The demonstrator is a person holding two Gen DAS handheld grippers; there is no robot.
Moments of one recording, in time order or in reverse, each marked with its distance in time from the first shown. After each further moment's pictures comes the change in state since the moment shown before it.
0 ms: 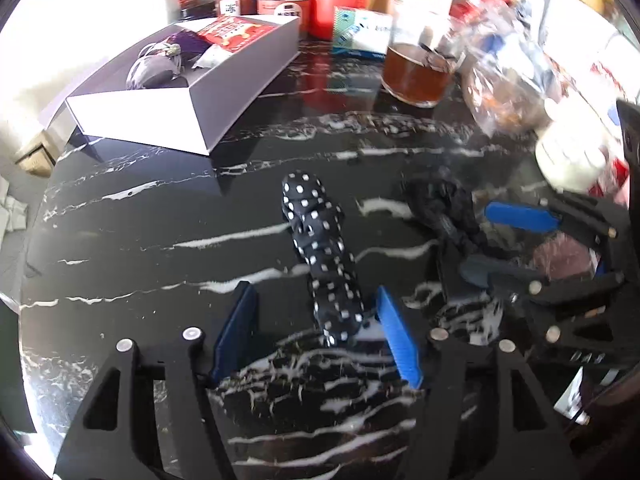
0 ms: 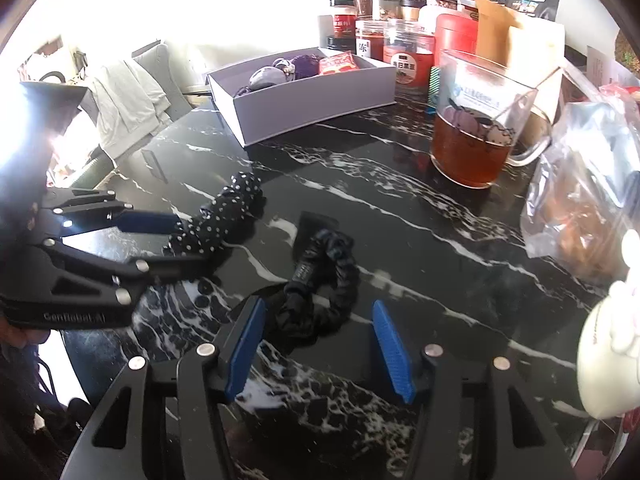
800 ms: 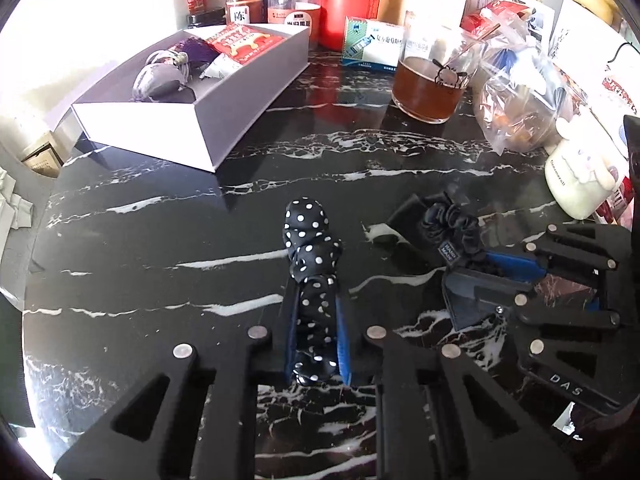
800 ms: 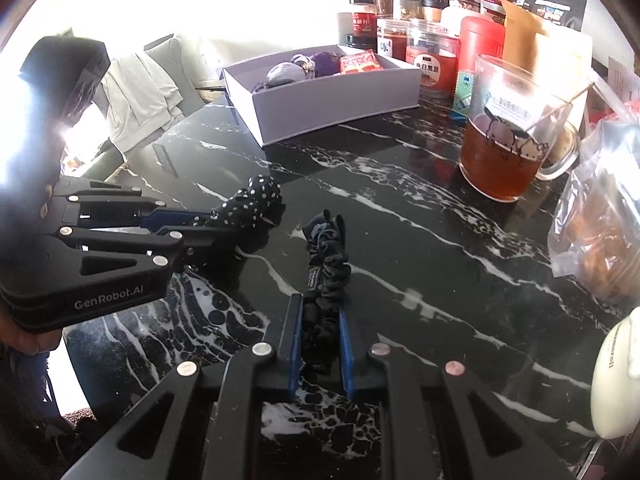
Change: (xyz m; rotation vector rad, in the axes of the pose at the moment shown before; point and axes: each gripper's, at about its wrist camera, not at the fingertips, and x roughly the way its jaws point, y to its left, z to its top) left arm 0.000 -0.004 0.011 -0.012 -0.024 0.043; right arm 0.004 0.014 0.008 -0.045 0.004 0.030
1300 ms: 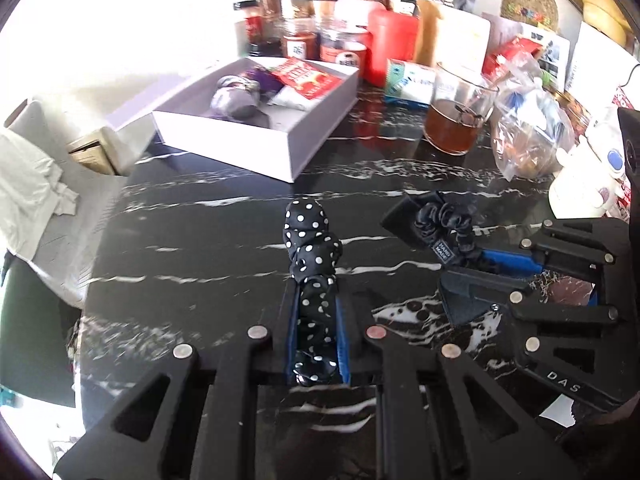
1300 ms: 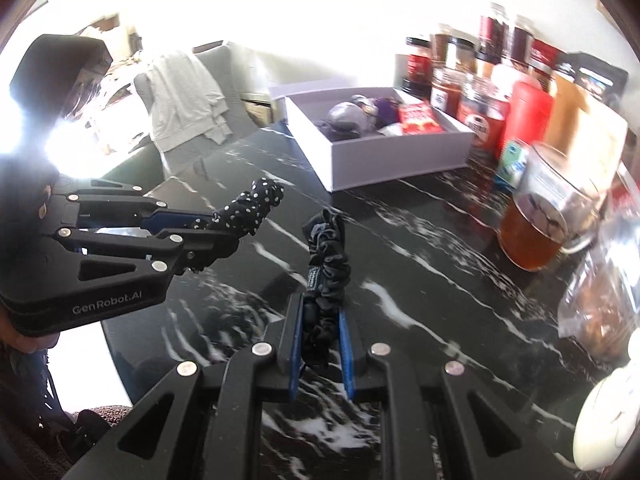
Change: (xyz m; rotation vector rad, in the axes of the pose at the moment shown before) left arm -0.078 0.027 -0.024 -0.075 -0.085 0.121; right arm -0.028 0.051 0.024 -0.138 -0.078 0.077
